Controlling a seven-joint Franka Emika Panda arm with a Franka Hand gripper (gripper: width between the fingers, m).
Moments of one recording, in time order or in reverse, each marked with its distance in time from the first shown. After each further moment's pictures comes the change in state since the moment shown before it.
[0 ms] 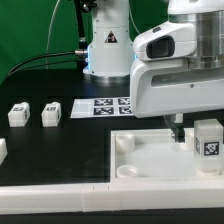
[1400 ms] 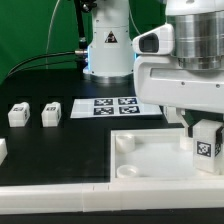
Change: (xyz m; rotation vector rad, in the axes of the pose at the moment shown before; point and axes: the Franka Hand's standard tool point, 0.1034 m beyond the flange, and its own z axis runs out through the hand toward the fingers) arm 0.000 0.002 0.001 0.008 0.011 0.767
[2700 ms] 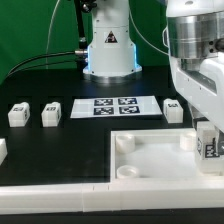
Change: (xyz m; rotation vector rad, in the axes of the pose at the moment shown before) arm -0.002 -0.002 0.002 0.021 -0.004 0.599
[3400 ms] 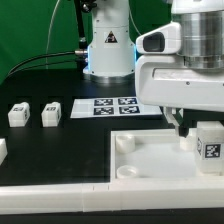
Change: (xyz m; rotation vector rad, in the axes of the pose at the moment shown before) arm -0.001 -0.002 -0.002 -0.026 0.020 -0.933
